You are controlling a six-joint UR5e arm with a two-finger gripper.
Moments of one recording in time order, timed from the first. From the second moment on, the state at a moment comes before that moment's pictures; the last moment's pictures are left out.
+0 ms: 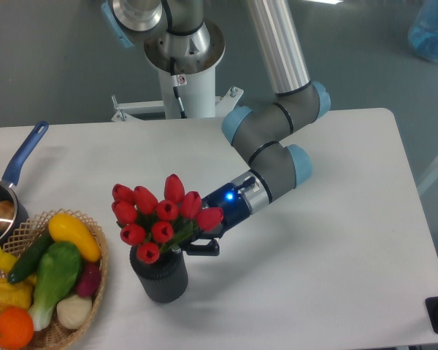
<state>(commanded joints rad) 2.58 -2.13 -1.85 -0.74 0.02 1.58</state>
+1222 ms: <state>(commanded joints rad) 2.58 -2.10 -1.85 -0.74 0.04 1.61</state>
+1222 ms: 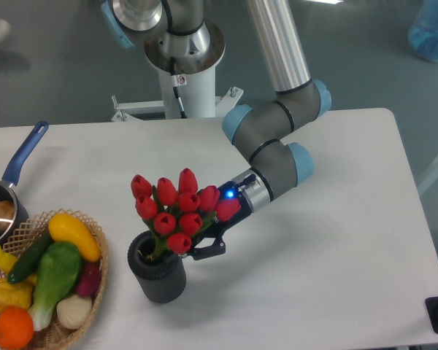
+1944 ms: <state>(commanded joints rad) 2.57 -2.07 -1.85 -0.74 0.18 1.59</state>
